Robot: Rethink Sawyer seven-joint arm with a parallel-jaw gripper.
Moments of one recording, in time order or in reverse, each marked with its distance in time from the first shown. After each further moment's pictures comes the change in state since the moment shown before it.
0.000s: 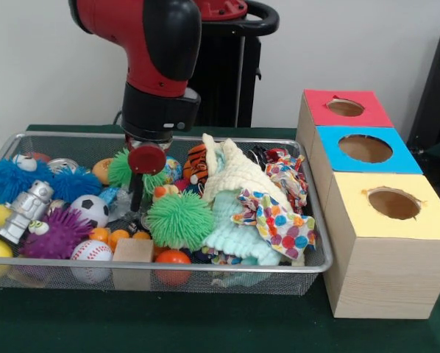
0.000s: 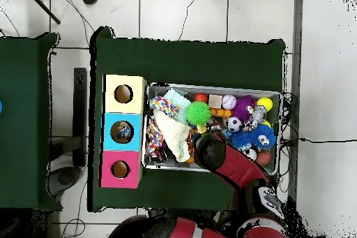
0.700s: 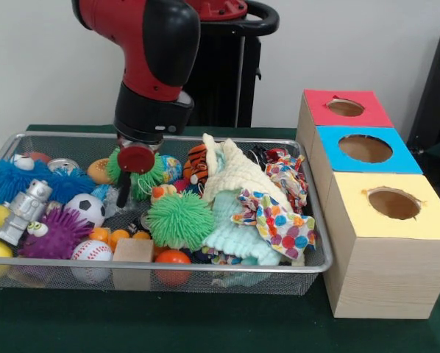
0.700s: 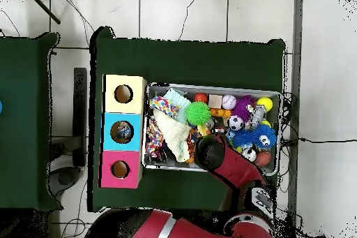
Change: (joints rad) arm 0.076 0.055 -0.106 -0.018 0.080 0.000 0.000
